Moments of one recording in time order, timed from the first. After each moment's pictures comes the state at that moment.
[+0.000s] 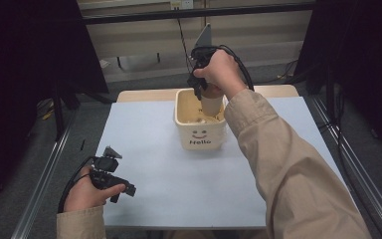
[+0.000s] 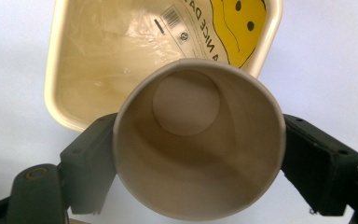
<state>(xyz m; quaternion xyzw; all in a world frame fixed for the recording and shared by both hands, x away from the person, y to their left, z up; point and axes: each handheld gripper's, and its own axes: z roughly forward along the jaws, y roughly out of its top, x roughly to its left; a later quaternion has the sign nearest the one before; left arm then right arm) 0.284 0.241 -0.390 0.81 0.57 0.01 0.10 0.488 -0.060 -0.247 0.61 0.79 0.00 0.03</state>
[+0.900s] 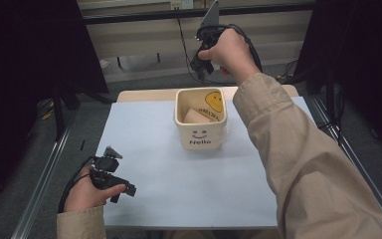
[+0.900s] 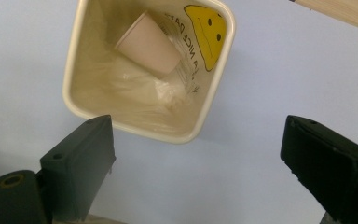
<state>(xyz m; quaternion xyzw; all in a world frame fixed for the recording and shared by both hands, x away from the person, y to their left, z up) 0.284 0.241 -0.391 0.82 0.57 0.01 0.11 0.481 -0.076 -0.193 0.62 0.79 0.02 0.05</state>
